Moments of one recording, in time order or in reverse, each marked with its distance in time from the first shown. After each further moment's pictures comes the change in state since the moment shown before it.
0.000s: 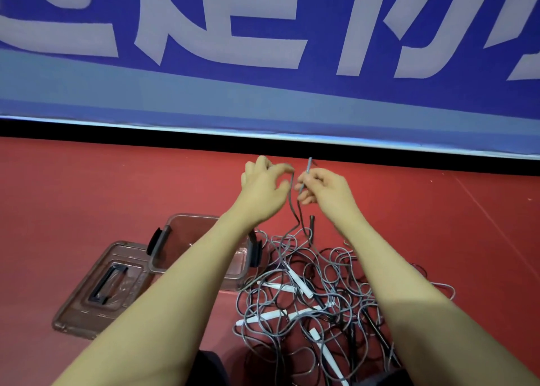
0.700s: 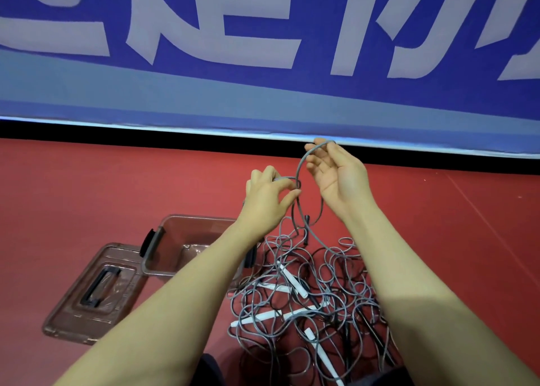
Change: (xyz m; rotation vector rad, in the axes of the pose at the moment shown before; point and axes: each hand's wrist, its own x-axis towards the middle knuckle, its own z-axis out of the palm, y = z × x) left_hand -0.008 0.001 0.028 -0.047 0.101 0.114; right_hand 0.003 -0.038 -0.015 0.858 0.084 0.055
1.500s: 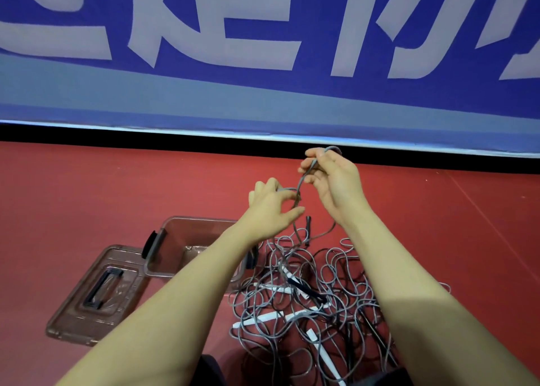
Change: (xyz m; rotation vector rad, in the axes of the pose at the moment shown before) left_hand -0.004 -0.001 -0.003 0.106 -0.300 -0.056; right_hand -0.002 0.010 -0.001 -0.282 -0.023 -0.066
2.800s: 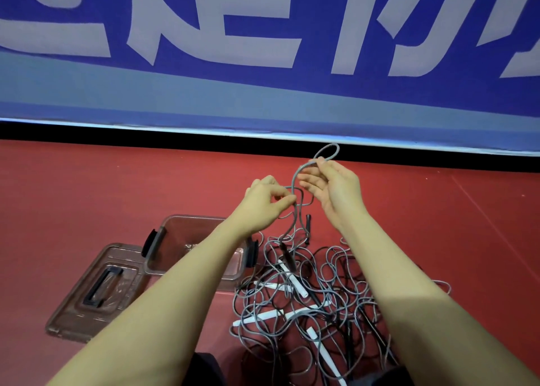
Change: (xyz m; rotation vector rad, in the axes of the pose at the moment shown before) left_hand 0.001 -0.009 -0.010 -0.287 0.042 -0.012; right_hand -0.003 0.011 -0.007 0.044 0.118 0.129
